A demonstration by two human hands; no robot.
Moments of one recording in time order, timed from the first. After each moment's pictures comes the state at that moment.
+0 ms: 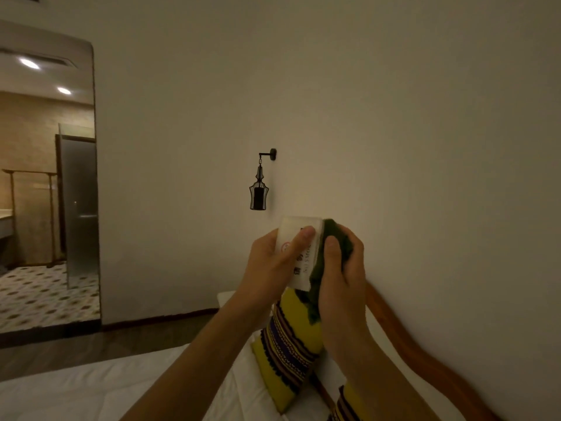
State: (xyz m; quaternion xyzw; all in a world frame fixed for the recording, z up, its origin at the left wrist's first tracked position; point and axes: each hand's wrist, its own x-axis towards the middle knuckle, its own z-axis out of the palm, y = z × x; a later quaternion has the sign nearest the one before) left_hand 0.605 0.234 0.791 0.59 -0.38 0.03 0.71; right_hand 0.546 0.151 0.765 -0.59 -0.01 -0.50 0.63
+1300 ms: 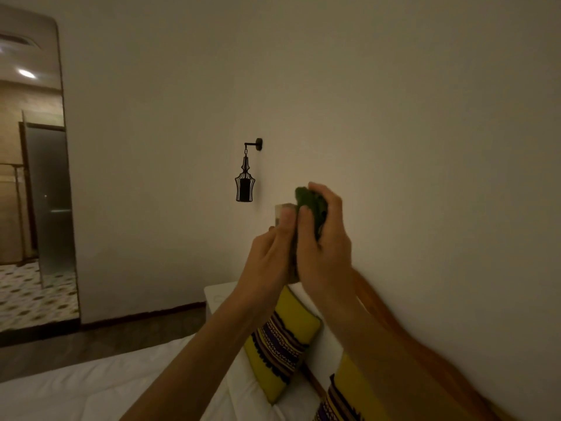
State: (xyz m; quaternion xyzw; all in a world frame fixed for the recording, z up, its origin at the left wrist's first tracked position) left_hand 0.616 0.231 0.784 0.52 -0.48 -0.05 0.70; right_hand 0.564 0.160 0.799 -0.71 -0.03 -0.57 0.42
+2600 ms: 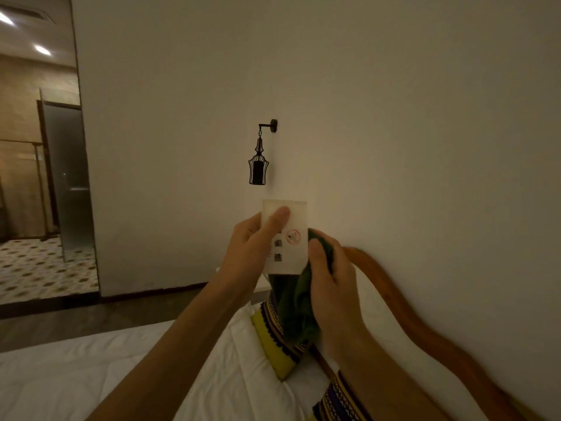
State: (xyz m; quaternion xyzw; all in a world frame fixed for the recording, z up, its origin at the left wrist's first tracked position) left_hand 0.654 0.269 0.769 0.55 -0.34 -0.03 0.76; right_hand 0.579 0.171 0.729 -0.66 0.05 -0.43 0.61
